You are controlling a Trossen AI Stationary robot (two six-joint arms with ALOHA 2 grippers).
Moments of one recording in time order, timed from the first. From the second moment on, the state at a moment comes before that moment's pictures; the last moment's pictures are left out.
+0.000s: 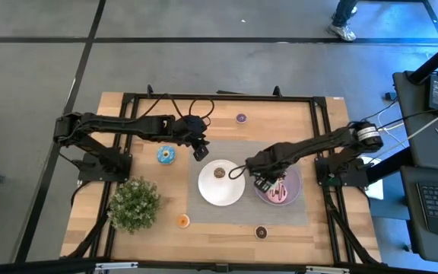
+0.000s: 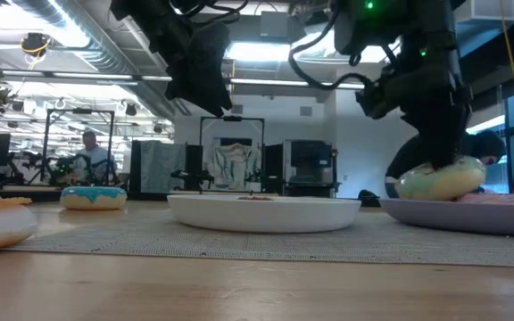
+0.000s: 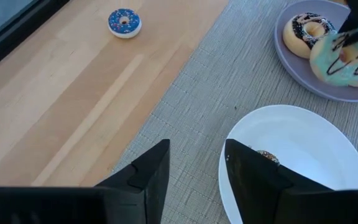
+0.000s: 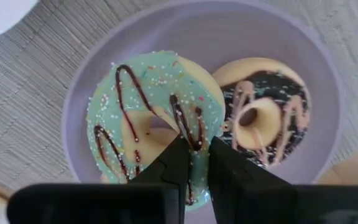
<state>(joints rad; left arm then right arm) 0.16 1.42 1.04 -0.43 -0.16 -0.36 0.14 1.66 1.10 -1.05 -0.03 0.86</state>
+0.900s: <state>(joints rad) 0.16 1.42 1.04 -0.43 -0.16 -0.36 0.15 1.68 1.10 -1.02 -0.03 0.86</state>
